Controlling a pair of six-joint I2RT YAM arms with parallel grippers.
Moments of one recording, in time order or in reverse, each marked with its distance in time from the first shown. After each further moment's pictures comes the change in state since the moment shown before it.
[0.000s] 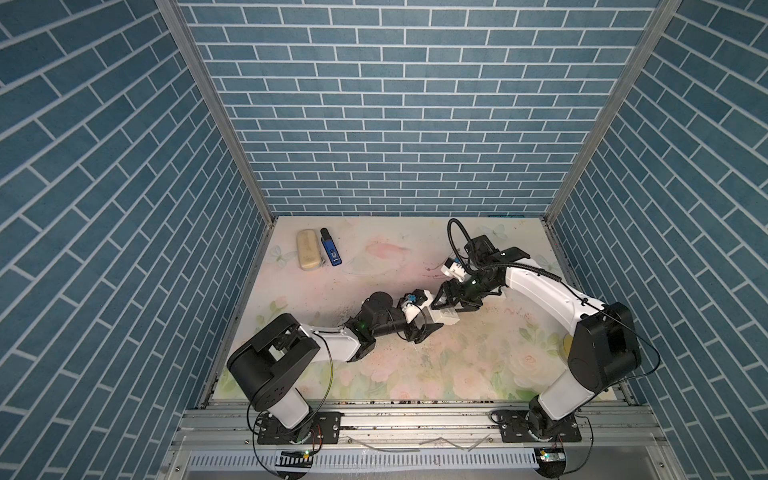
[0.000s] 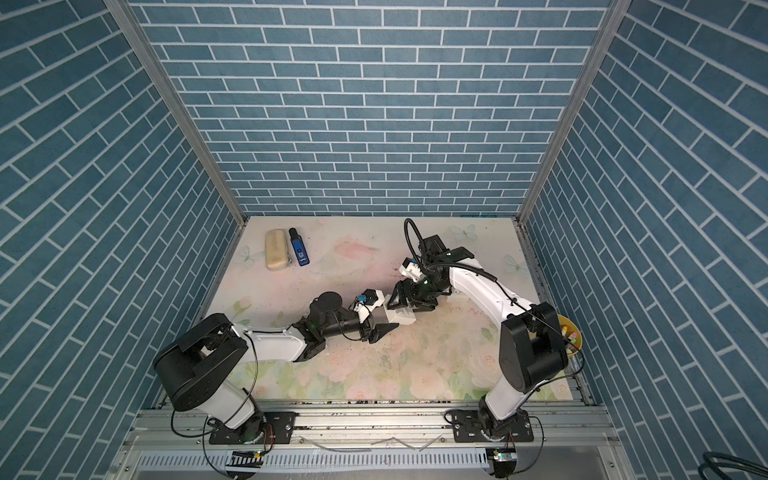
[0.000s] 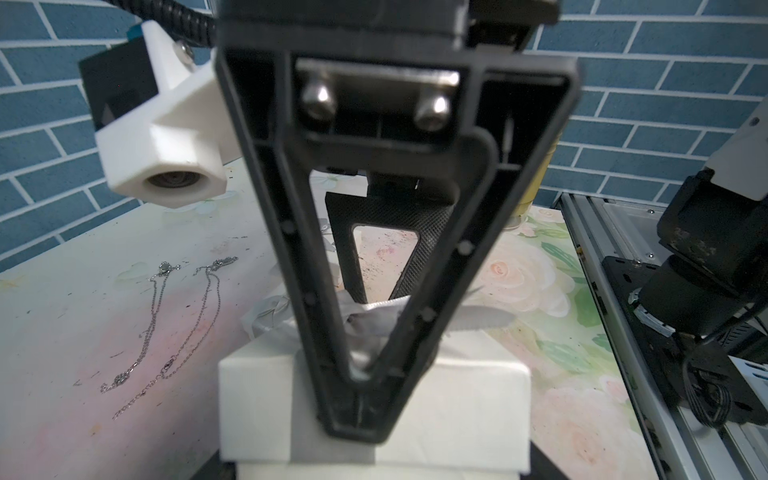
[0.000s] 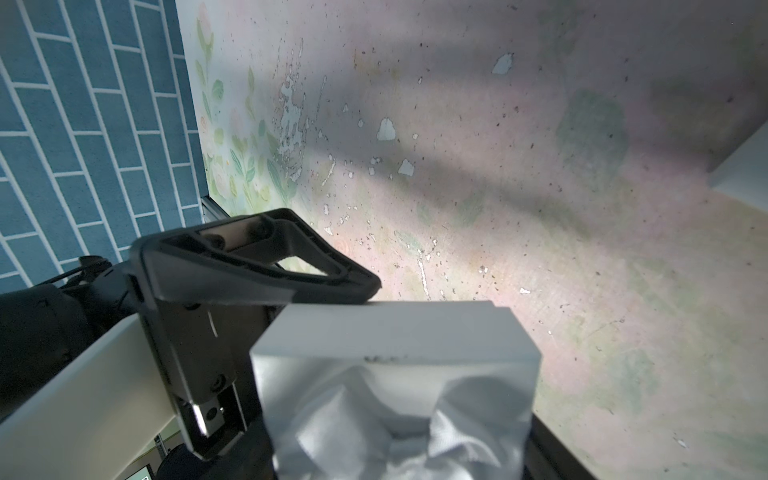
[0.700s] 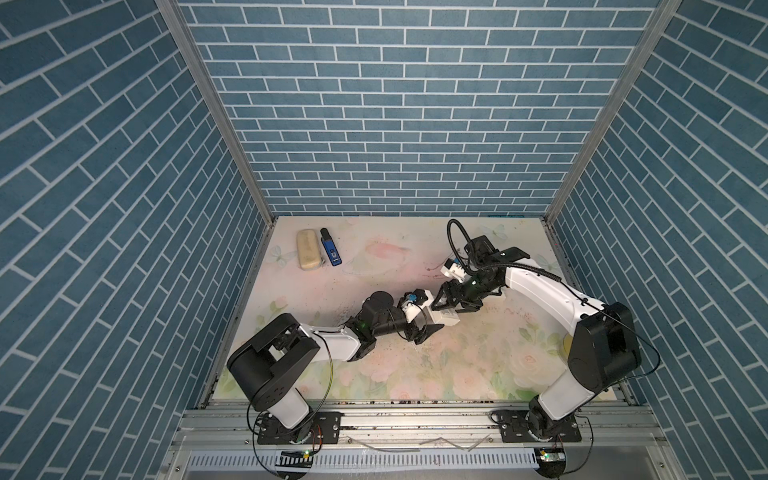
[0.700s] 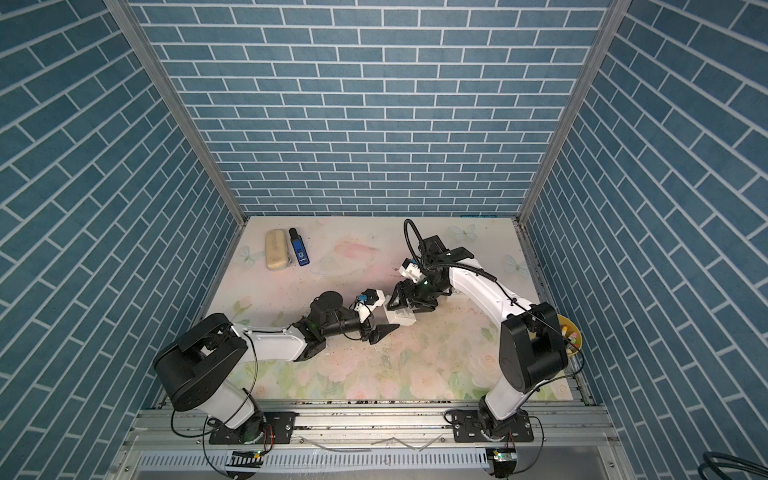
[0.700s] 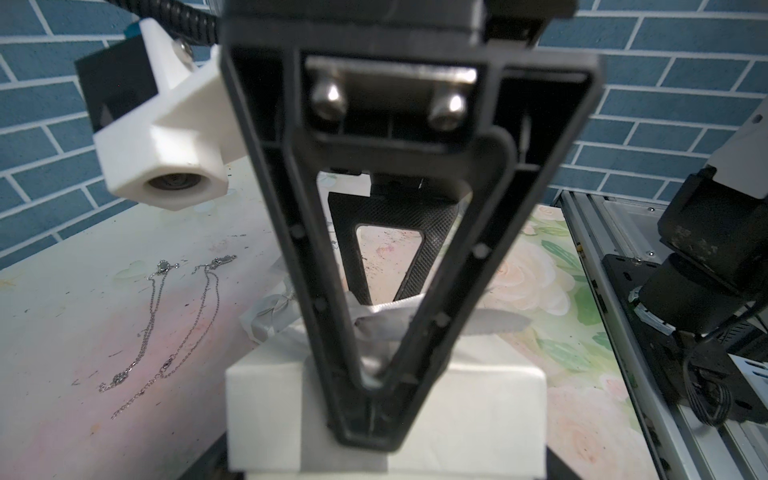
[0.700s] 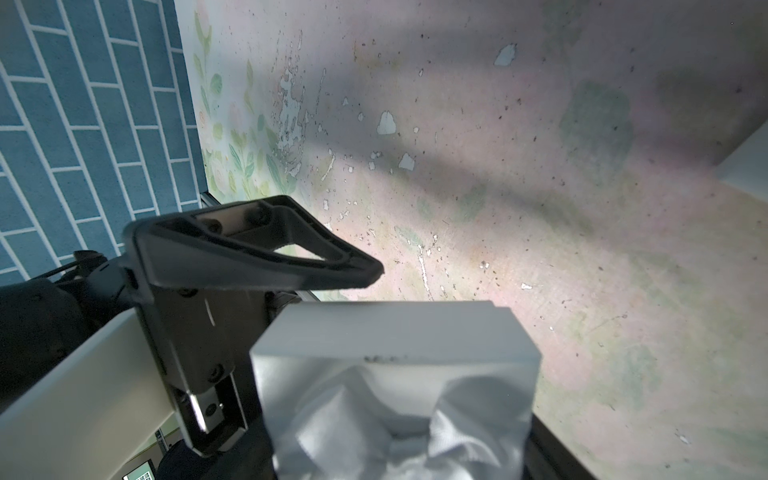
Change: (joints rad) left arm 0.000 0.000 0.007 -0.017 -0.001 0.005; right arm -0.003 0.000 0.000 -0.008 -0.002 -0.004
